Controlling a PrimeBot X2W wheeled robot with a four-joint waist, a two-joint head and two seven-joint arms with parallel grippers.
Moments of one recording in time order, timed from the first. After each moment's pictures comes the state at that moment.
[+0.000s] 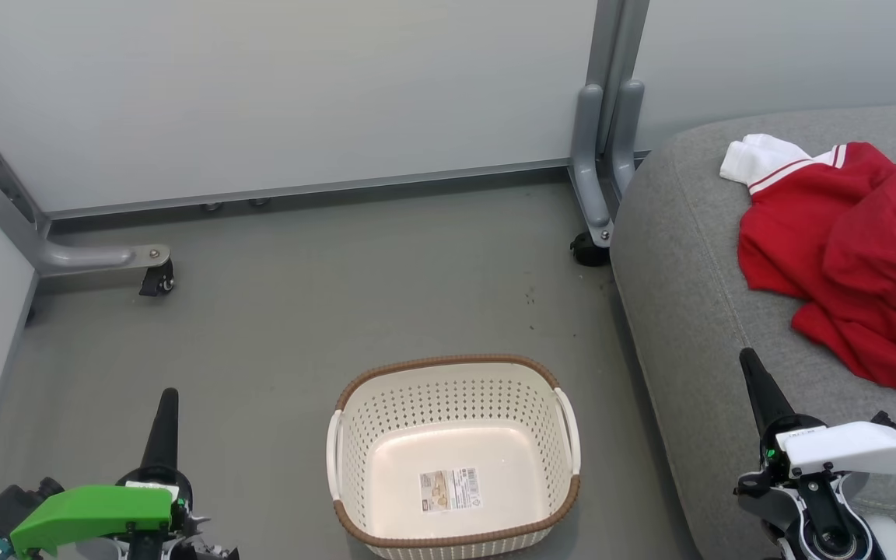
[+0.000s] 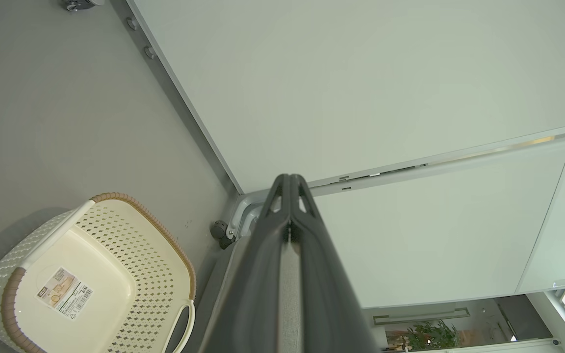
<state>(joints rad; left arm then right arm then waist) -0.03 0.07 0.05 0.22 -1.38 -0.11 0.03 -0.07 -0.08 -0.03 0.23 1.39 0.13 0.02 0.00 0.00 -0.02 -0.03</state>
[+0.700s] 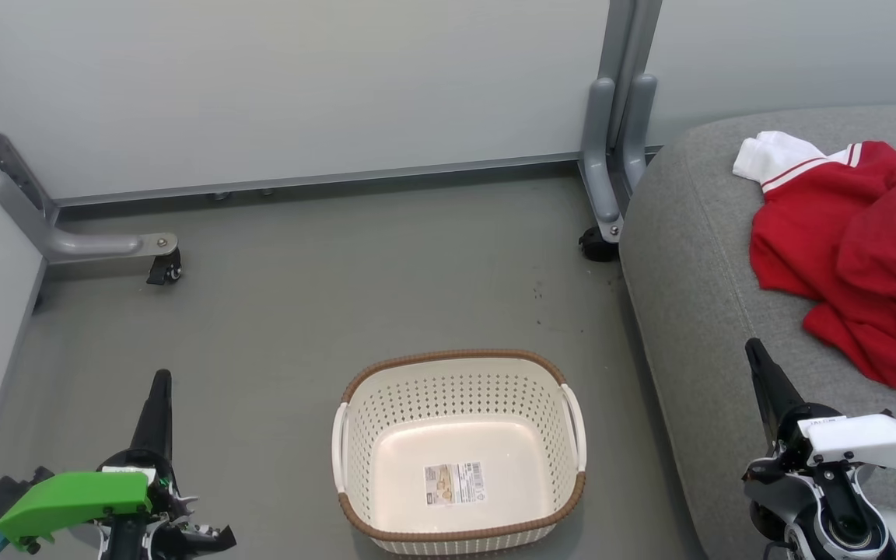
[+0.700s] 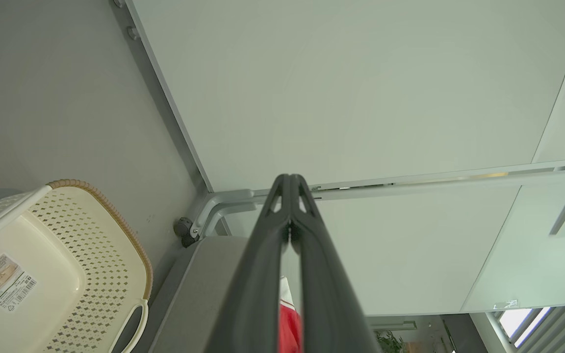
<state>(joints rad) -0.07 0.07 0.07 0.23 -1.54 -0.12 0.07 -0.09 -0.08 -0.06 0.24 1.54 0.13 0.06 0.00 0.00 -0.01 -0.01</state>
